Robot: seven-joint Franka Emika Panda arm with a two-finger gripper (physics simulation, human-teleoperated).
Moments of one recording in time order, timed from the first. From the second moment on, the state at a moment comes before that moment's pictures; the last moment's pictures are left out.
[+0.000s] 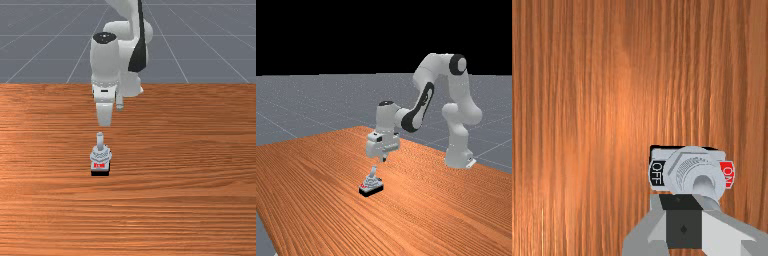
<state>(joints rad) -0.08 0.26 -0.05 -2.21 -0.03 2.52 -0.93</state>
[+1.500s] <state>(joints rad) -0.07 0.27 -0.06 -2.26 -0.05 2.62 -0.88</state>
